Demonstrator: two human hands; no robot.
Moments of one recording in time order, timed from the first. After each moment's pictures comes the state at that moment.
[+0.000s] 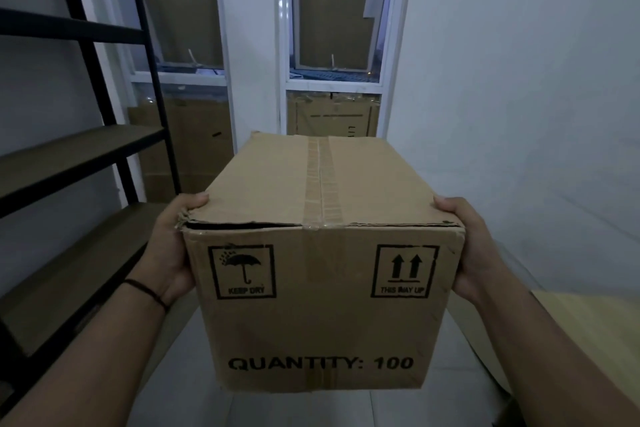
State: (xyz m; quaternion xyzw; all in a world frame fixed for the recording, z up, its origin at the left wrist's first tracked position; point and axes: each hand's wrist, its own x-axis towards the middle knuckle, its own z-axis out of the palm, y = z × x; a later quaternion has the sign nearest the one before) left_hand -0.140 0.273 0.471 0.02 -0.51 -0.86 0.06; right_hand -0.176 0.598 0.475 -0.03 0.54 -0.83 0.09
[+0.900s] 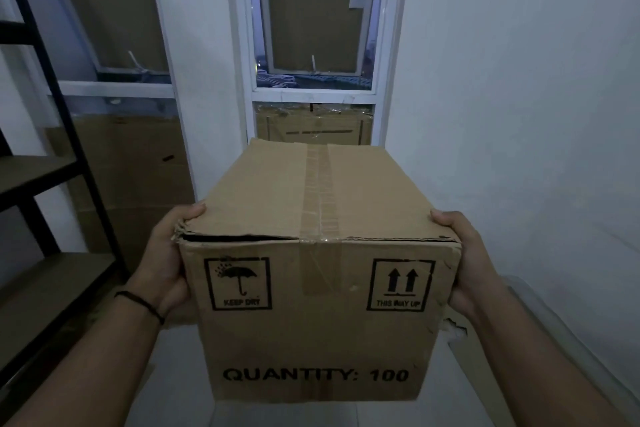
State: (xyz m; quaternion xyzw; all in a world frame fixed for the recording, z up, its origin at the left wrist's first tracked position) left_hand -0.525 0.312 0.472 0.03 -0.50 -0.86 0.05; right_hand -0.548 0.635 0.469 -0.01 0.52 -0.85 0.08
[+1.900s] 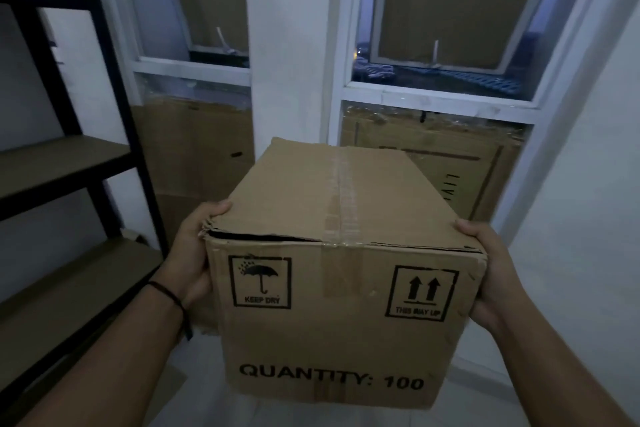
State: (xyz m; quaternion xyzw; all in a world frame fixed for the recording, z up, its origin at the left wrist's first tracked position) left_hand -0.818 0.188 0.447 0.13 -0.49 -0.85 0.17; right_hand -0.928 0.492 0.448 -0.04 0.51 -0.84 0.20
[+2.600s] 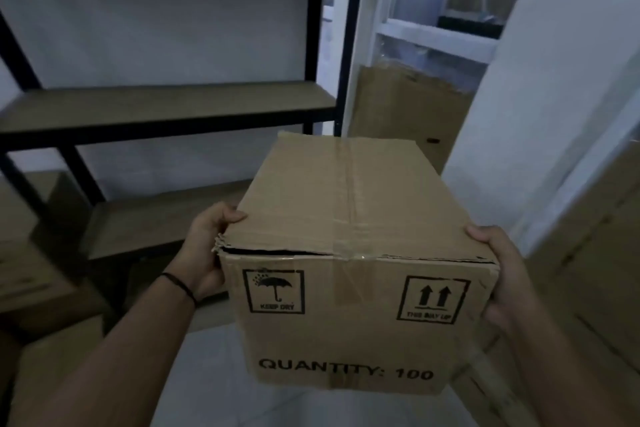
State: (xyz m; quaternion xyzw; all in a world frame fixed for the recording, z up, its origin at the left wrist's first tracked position) left_hand -0.768 0.147 0.387 0.35 -0.34 -0.77 0.41; right_hand -1.062 0.285 0.400 -0.20 0.49 -0.66 0.53
